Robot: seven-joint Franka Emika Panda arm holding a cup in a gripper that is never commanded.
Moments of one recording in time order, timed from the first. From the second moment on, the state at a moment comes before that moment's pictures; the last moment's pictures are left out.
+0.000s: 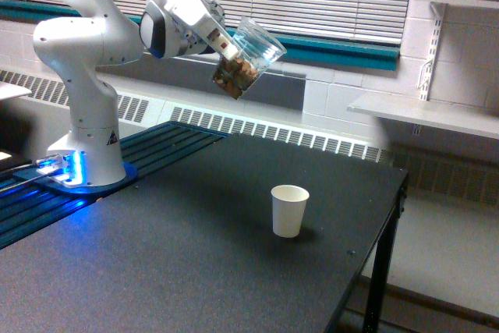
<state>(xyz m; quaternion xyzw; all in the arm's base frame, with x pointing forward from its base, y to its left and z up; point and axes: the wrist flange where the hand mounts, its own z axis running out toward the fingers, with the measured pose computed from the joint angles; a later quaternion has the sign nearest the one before) 0.359 -0.074 0.412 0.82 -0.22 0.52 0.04</state>
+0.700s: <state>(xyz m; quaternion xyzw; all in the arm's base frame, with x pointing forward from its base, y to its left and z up) 0.360 -0.057 0.374 0.85 -0.20 0.48 0.06</state>
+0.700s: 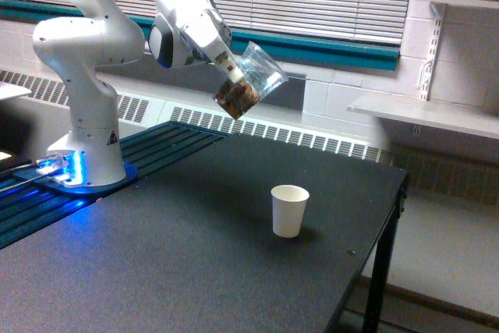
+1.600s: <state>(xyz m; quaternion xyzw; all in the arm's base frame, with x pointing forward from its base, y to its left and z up) 0.376 -0.045 0.353 0.87 -0.20 0.44 0.08</state>
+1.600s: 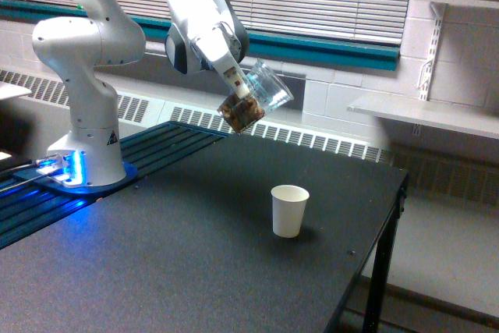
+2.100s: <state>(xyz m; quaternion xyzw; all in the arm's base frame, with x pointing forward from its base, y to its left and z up) 0.381 -0.040 0.334 0.88 -0.21 0.41 0.09</state>
